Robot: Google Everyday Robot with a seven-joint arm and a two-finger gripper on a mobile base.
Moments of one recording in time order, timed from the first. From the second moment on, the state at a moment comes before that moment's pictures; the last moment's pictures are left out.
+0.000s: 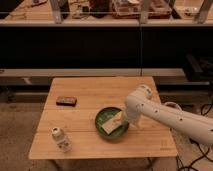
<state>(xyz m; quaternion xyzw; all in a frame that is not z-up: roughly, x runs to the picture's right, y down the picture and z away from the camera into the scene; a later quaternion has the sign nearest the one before) 0.125 0.189 0.802 -0.23 -0.21 -0.54 0.78</state>
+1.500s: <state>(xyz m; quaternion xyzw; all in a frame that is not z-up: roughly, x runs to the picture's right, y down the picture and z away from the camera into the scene) 0.022 0.174 0.740 -0.13 -0.33 -0.56 0.75</state>
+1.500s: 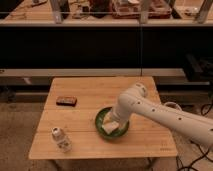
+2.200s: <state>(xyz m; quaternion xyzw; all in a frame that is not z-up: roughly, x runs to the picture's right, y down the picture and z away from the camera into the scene) -0.048 0.223 0.643 -0.03 -0.53 -0.55 0.64</state>
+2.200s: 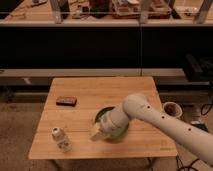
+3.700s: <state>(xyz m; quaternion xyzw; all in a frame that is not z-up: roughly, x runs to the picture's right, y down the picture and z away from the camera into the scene) -0.252 0.281 0.683 -0.01 -0.61 -0.55 0.57</state>
